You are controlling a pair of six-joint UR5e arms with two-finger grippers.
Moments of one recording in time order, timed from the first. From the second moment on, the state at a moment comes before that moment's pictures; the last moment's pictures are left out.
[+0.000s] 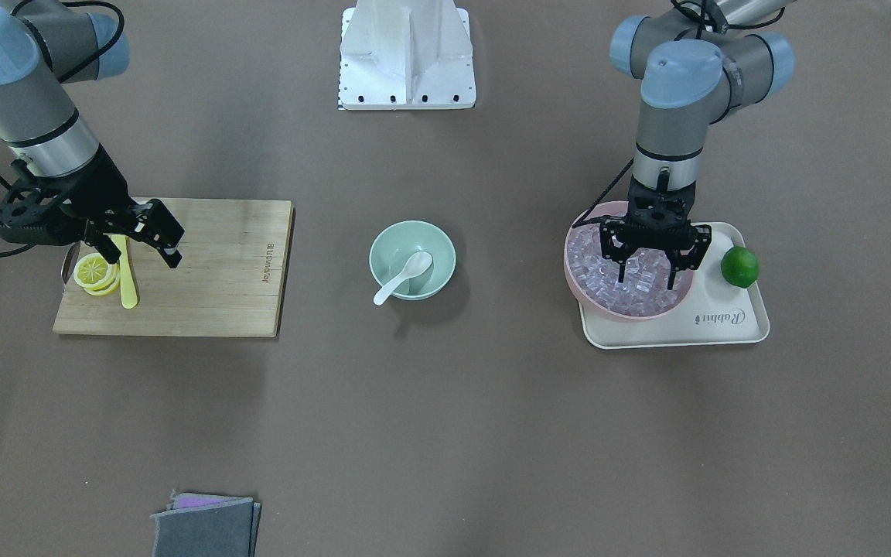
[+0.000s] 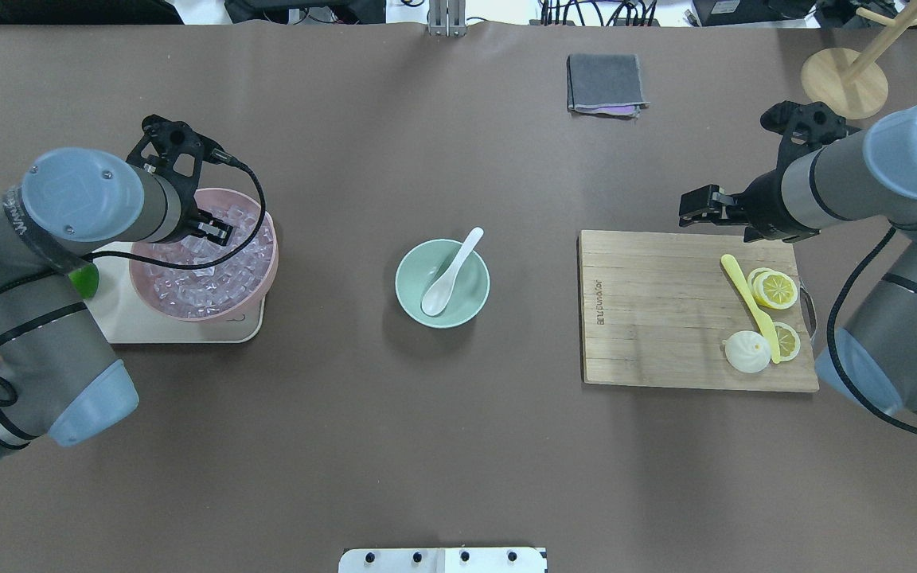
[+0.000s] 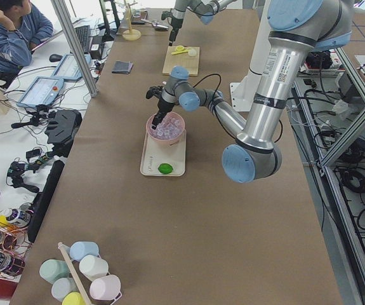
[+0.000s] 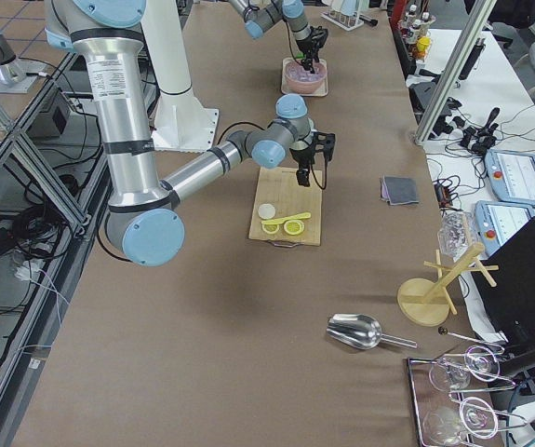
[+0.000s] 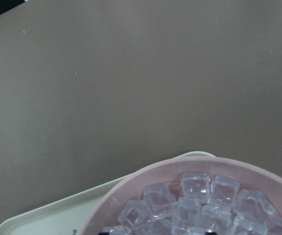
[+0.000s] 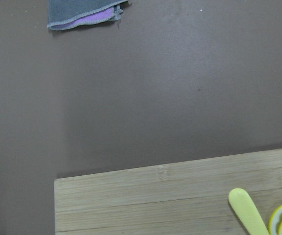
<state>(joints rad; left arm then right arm) -0.68 -1.90 -1.83 -1.73 -1.61 -0.68 0.84 -1.41 1.91 -1.22 1.96 1.21</state>
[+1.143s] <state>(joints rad) -0.65 -1.93 -1.79 -1.74 -1.61 -0.64 0.85 -1.43 1.91 -1.22 1.97 1.19</state>
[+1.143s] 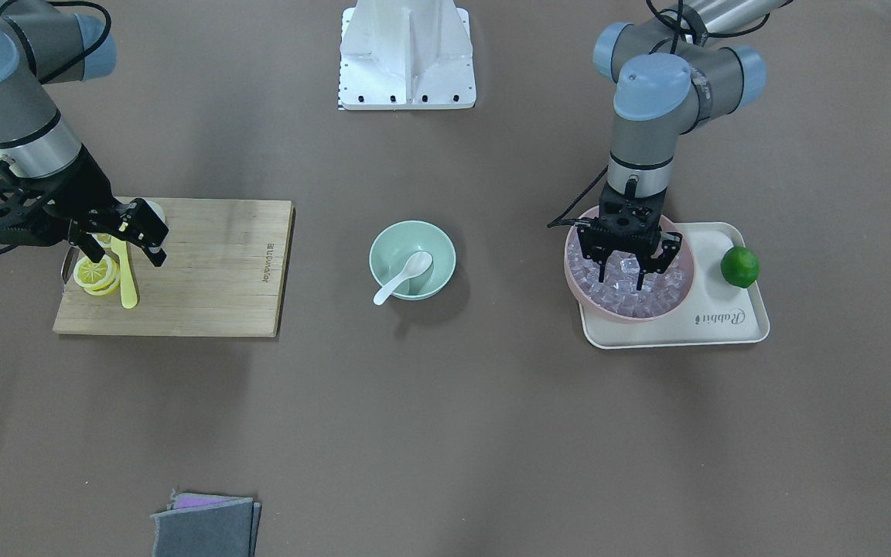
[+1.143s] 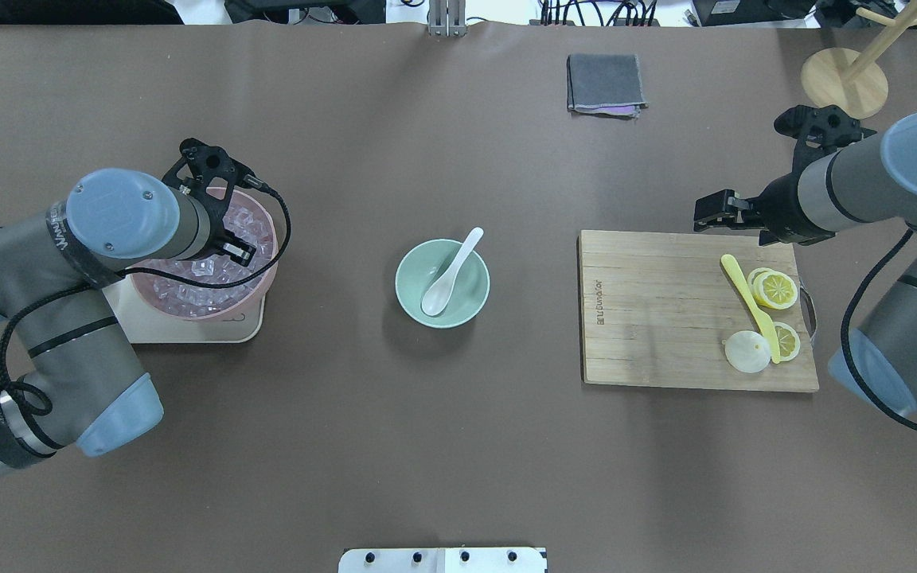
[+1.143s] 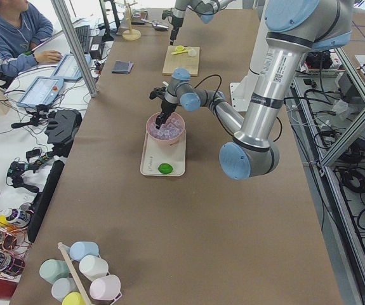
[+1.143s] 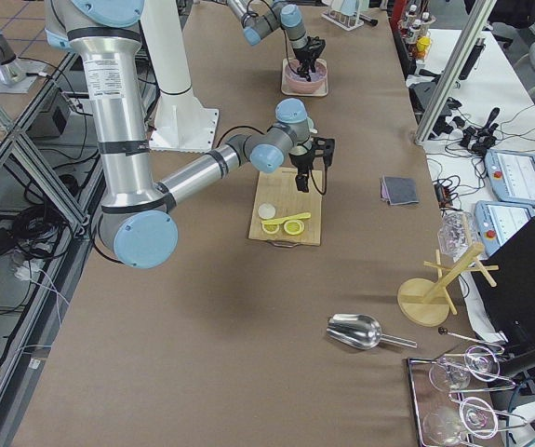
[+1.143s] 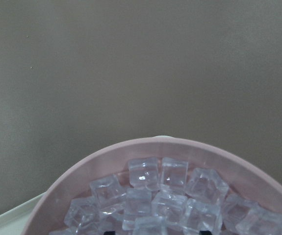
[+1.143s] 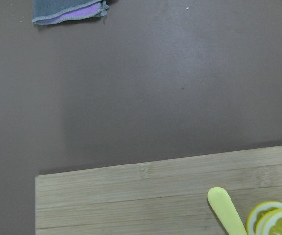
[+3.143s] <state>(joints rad) -0.48 -2.30 -1.75 -1.61 -1.62 -1.07 1.01 -1.55 1.95 -1.22 2.13 0.96</state>
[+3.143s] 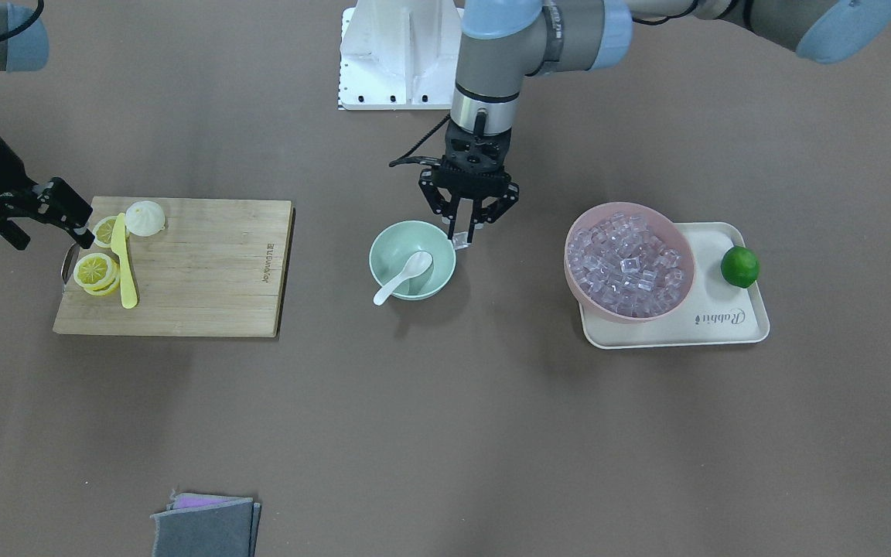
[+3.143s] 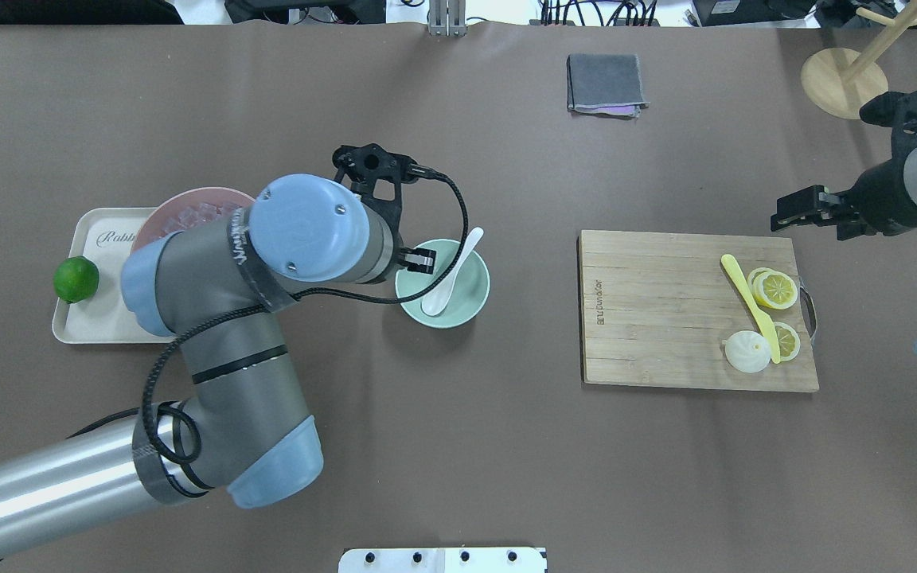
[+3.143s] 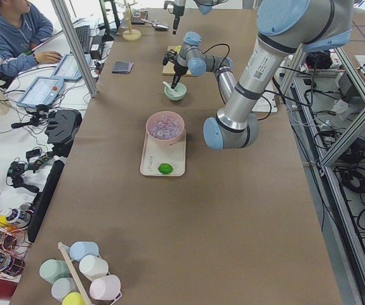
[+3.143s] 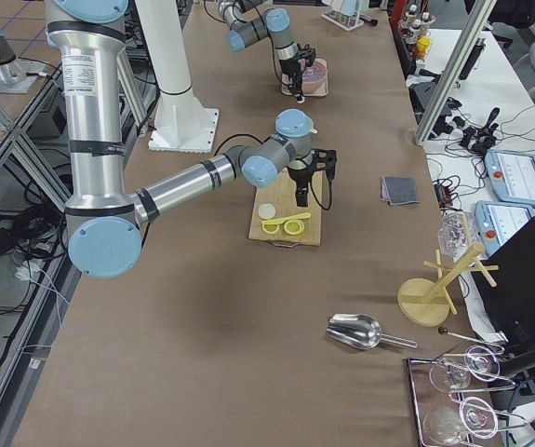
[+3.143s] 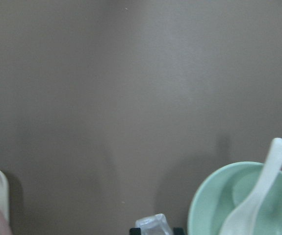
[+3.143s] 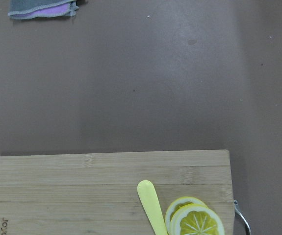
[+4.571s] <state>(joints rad) -1.02 -1.97 -1.91 -1.45 -2.04 -0.49 1.12 -1.65 1.95 -1.21 2.23 0.71</state>
